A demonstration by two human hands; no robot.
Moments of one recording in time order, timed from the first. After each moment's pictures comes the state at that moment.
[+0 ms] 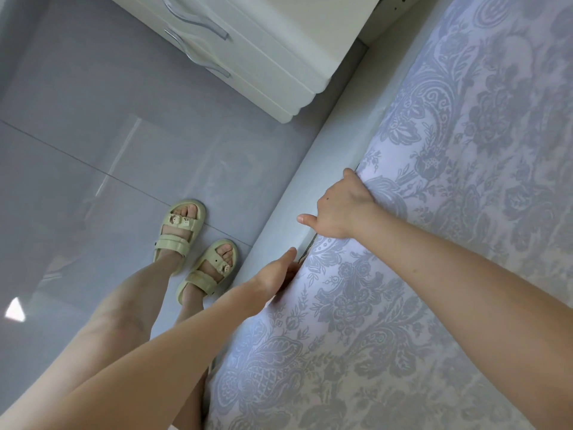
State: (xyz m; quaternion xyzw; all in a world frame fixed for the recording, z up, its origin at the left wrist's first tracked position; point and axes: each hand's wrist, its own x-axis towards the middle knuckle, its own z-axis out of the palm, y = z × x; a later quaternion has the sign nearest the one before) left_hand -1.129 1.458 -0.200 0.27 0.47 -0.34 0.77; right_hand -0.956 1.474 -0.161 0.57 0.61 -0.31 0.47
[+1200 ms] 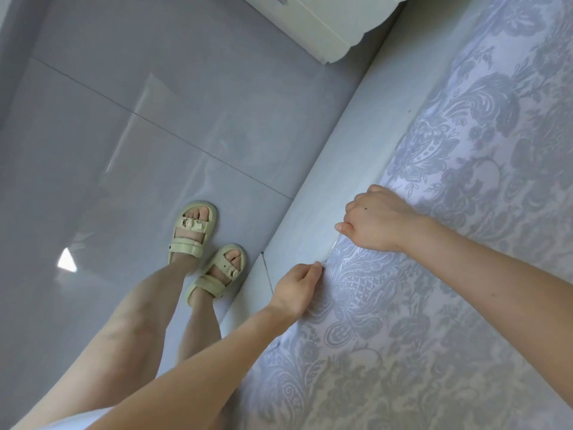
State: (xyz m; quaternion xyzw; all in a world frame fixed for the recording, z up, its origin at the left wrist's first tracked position) left_hand -1.309 1.402 -0.187 0.37 0.51 -0.27 0.73; right_hand -1.110 1.414 -0.152 0.59 0.61 -0.40 0.34
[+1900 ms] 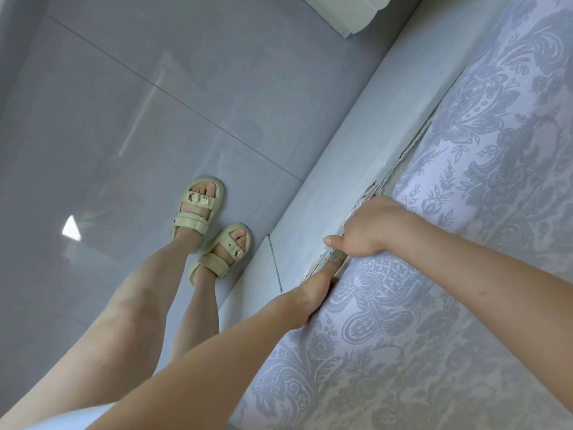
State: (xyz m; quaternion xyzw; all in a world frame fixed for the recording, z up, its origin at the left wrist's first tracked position) left_hand -1.321 1.358 -0.196 0.18 0.41 -0.41 0.80; right_hand -1.170 1.404 -0.153 0.49 0.52 -0.49 0.50
